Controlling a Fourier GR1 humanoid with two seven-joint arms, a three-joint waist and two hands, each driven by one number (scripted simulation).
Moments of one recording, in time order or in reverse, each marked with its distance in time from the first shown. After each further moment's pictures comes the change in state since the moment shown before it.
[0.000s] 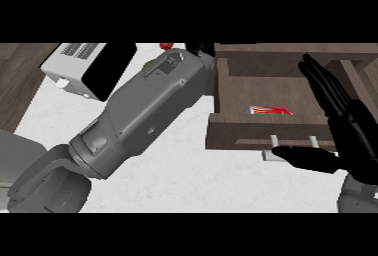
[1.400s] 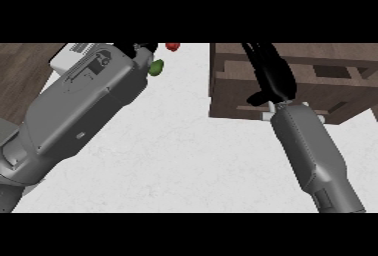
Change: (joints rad) left arm 0.192 0.291 -0.010 -0.386 -0.137 0.042 0.233; right arm -0.533 -0.034 0.004 1.173 0.458 -0.628 -0.112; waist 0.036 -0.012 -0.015
